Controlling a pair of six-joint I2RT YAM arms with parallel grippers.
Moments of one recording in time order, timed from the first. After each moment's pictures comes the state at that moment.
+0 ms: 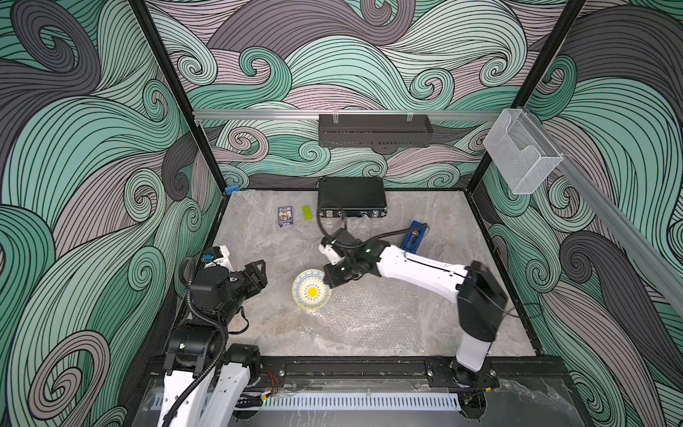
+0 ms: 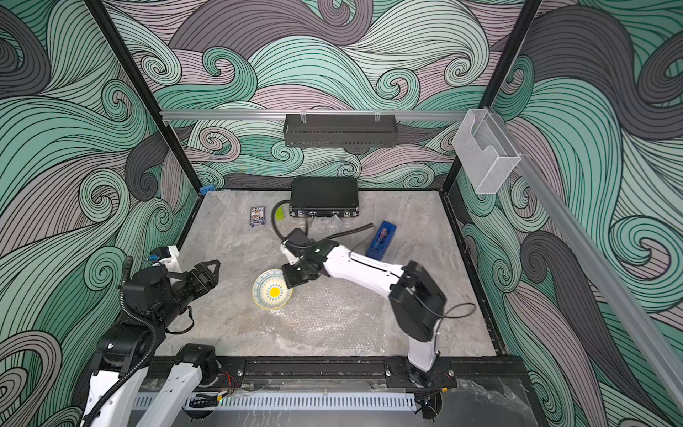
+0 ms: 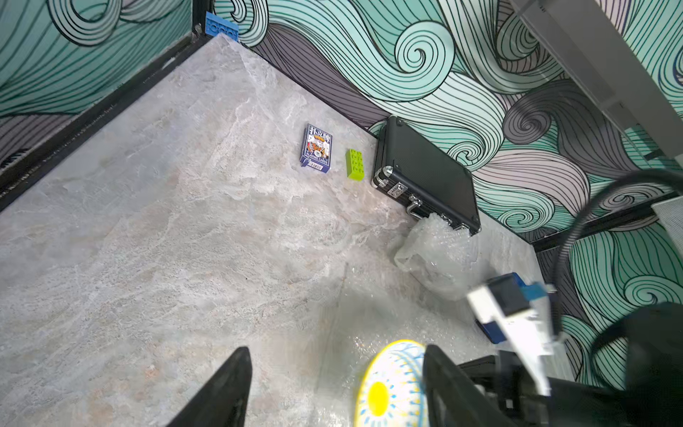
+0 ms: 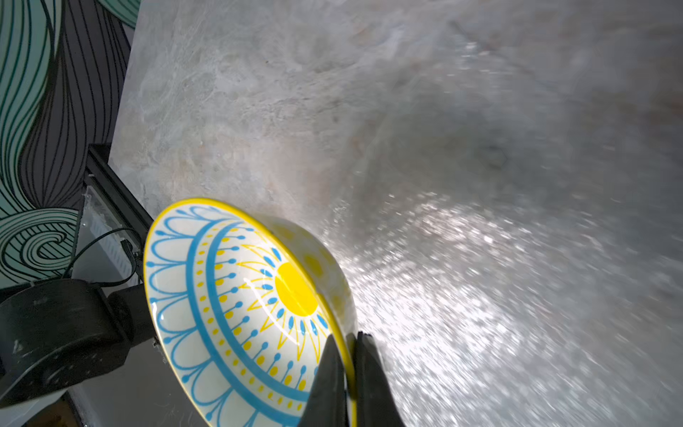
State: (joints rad) left arm -0.09 0.48 0.82 -0.87 0.01 -0.59; right arm 0.89 1.72 1.34 -0.65 -0.25 0.47
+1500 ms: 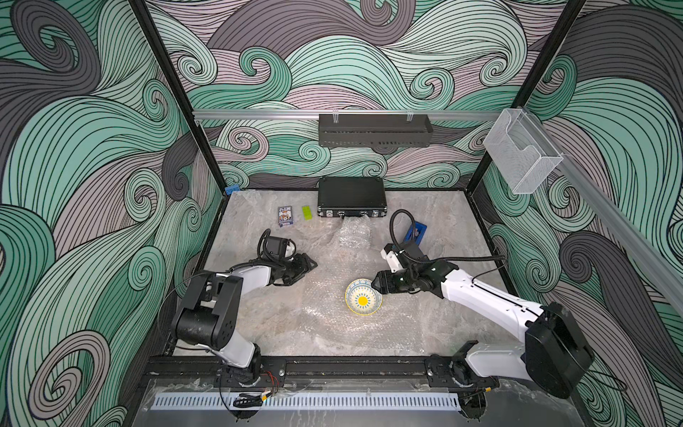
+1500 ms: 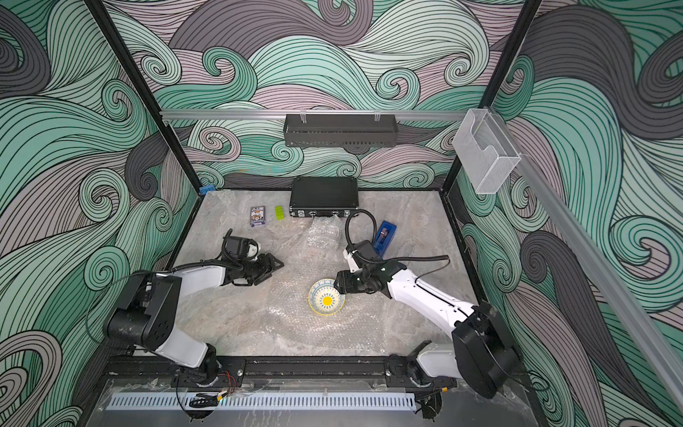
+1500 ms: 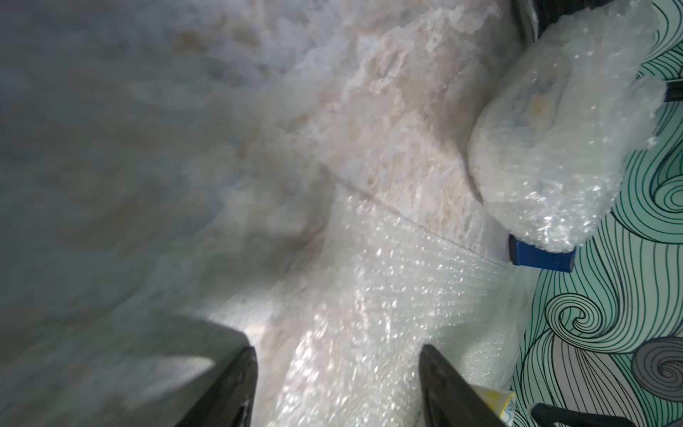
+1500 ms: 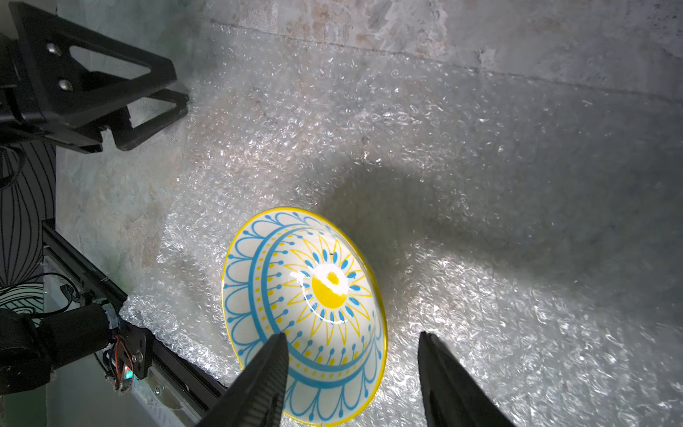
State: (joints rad) left arm -0.22 1.62 0.69 -0.02 0.48 -0.73; right arm 0.63 1.32 0.79 -0.51 -0.26 0.47
